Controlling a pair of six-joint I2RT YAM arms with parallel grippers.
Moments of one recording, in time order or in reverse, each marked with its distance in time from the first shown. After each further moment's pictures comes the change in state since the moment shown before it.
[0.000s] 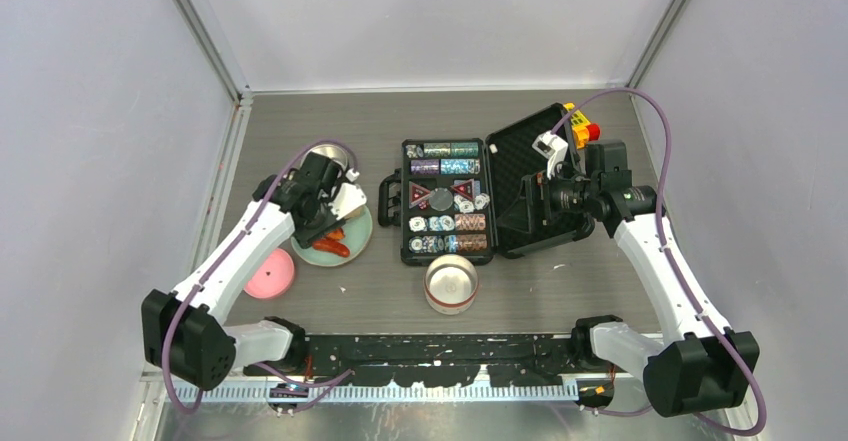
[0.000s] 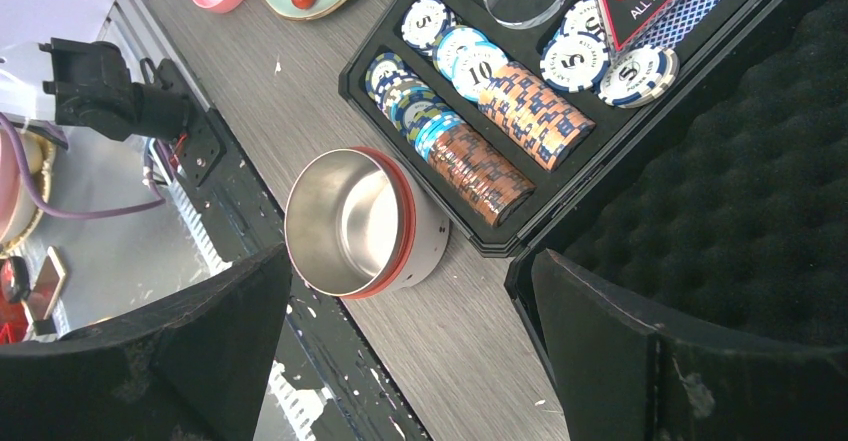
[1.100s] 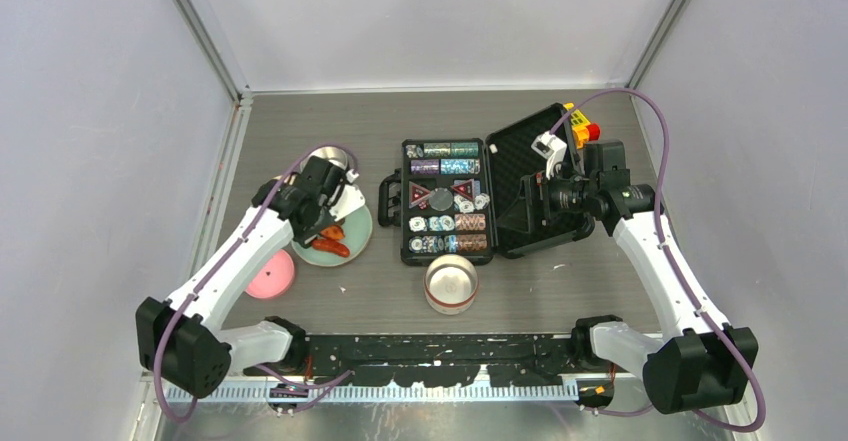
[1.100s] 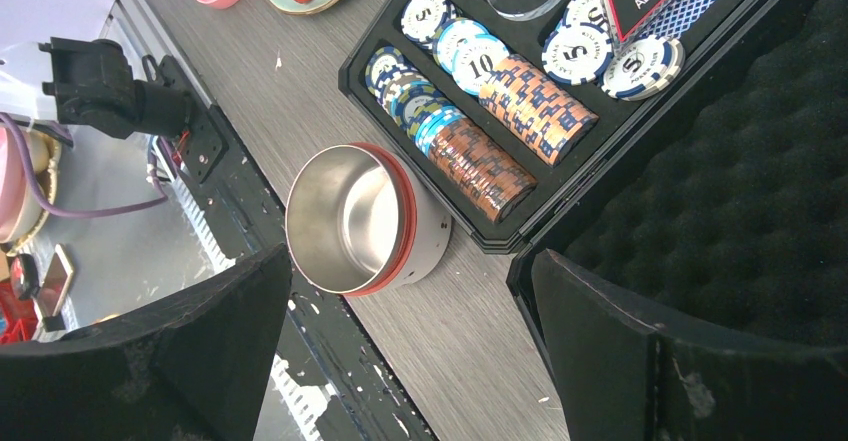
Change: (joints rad) left arm -0.046 -0.030 -0.021 0.007 -0.118 -0.014; right arm 0.000 0.015 0.000 -0.008 -0.003 0.000
